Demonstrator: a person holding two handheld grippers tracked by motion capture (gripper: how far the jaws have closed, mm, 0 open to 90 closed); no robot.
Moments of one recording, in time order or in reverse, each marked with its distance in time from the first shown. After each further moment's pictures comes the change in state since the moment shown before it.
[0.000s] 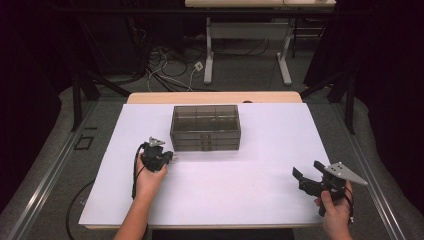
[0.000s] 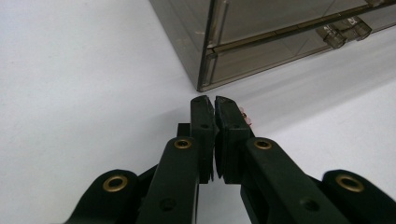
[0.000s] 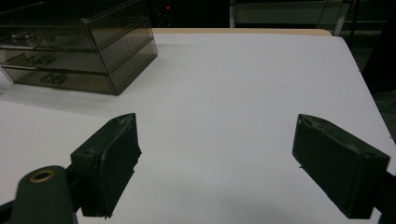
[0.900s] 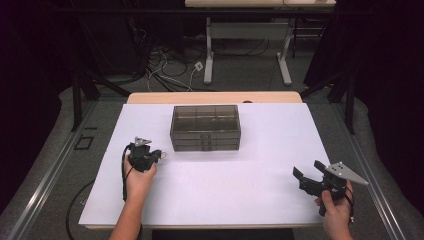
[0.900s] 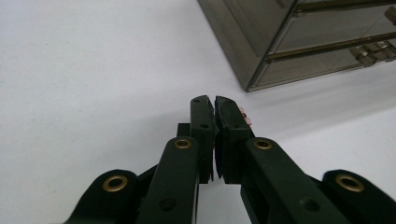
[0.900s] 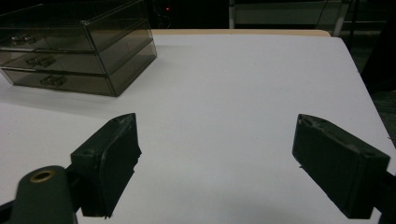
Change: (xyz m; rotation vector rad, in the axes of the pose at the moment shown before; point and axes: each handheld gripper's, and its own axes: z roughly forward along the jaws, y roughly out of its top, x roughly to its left) left arm 0.023 -0.006 -0.021 -0.038 0.059 -0.090; right arm -0.001 0.001 -0.001 0.002 -0.003 0.004
